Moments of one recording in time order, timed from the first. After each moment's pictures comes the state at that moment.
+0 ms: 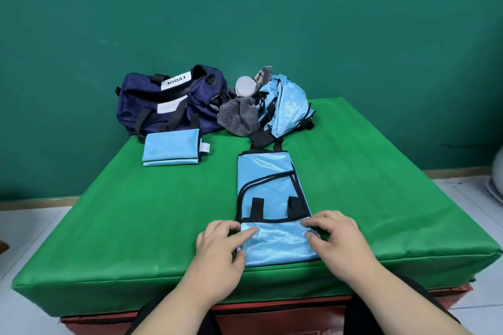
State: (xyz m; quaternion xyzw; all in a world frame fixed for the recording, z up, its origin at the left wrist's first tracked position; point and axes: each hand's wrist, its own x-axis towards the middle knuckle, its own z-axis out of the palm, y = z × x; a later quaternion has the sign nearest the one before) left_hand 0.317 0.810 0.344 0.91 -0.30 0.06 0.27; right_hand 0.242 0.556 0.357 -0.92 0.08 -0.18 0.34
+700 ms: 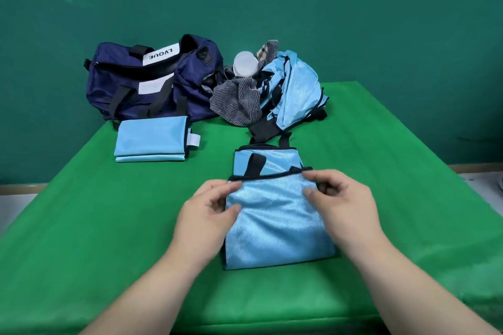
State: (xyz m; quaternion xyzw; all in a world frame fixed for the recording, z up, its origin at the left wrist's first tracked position) left_hand 0.402 0.775 0.382 0.79 -0.17 0.02 0.59; right_hand 0.340 0.556 0.394 -0.75 0.14 -0.24 0.60
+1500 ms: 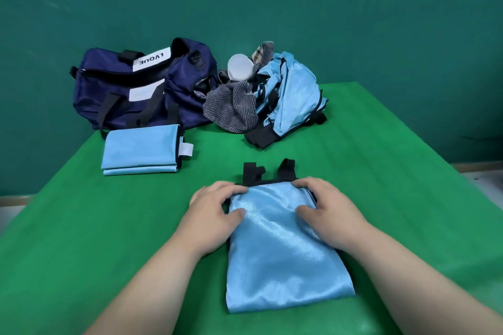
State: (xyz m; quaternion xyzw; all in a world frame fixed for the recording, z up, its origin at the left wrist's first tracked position) left_hand 0.469 0.760 0.361 0.90 -0.25 -0.05 0.36; right_hand 0.380 0.525 0.380 -0.94 0.09 -0.03 0.32
